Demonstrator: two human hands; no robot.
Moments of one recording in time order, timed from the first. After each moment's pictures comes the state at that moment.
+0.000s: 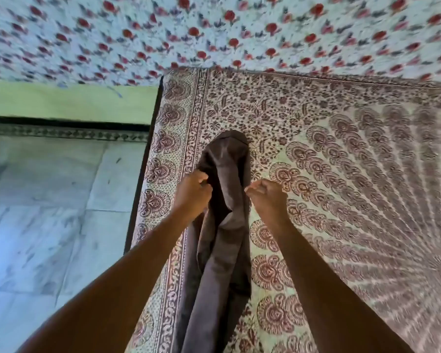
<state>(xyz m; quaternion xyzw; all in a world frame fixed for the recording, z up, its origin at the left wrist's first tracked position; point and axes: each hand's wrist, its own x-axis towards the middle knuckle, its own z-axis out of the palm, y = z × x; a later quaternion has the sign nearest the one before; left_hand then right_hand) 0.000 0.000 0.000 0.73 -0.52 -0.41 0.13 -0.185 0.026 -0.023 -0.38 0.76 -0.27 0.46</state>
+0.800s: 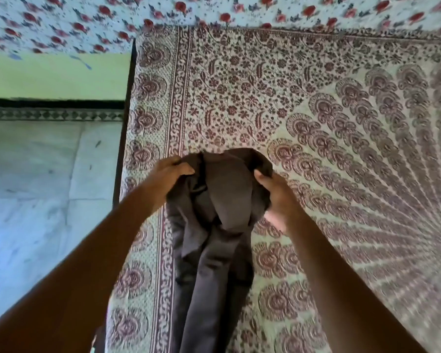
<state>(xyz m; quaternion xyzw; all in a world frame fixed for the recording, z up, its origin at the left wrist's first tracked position) 0.035 -0.030 -0.041 0.66 -0.29 -0.65 0.22 -0.206 0.033 -0.047 -0.12 0.59 -0.40 0.69</state>
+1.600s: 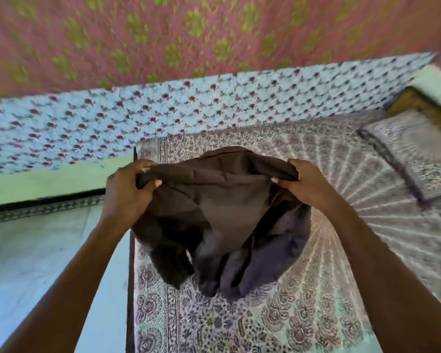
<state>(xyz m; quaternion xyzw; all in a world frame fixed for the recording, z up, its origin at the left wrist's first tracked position) 0.050 0.185 0.370 0.59 -0.72 -0.21 0.30 -0.323 0.261 0.354 -0.57 0.75 -0.22 0.26</state>
